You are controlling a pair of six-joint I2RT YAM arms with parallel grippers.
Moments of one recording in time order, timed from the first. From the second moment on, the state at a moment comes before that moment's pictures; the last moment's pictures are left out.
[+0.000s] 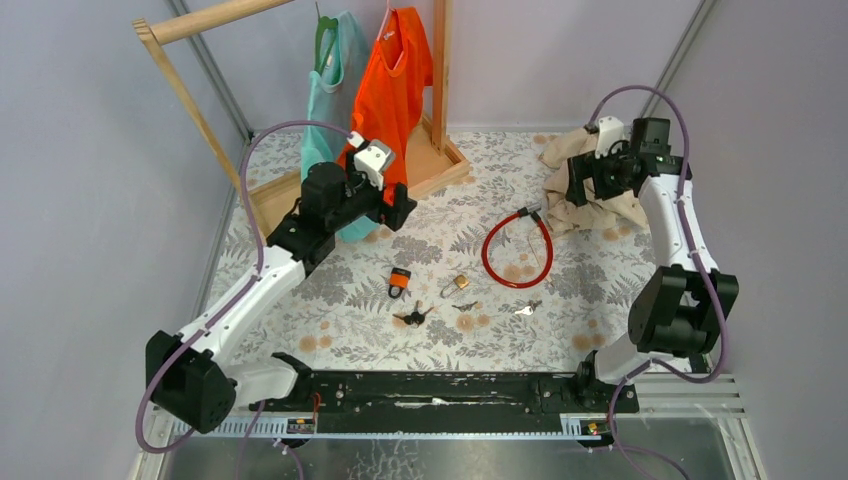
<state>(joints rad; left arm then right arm) -0.45 1.22 1.03 -0.09 0.26 0.06 -0.15 1.59 1.43 -0.77 -0.40 -0.42</state>
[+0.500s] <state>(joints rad) -0.40 1.09 0.87 0.07 0.10 -0.05 -0.15 1.32 1.36 -0.65 -0.45 -0.17</state>
